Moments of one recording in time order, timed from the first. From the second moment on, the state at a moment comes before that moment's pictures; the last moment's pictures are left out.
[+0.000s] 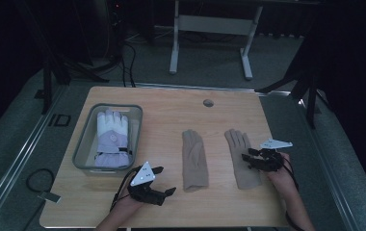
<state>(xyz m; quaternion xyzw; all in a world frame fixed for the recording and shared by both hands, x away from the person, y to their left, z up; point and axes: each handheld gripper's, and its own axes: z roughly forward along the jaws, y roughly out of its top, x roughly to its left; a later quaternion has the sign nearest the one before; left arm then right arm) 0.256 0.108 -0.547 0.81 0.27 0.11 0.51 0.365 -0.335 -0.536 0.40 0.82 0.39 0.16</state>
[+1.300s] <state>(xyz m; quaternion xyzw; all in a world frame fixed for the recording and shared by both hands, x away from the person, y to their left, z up) 0.257 0.111 -0.545 0.80 0.27 0.12 0.51 0.342 -0.249 -0.476 0.50 0.73 0.42 0.21</state>
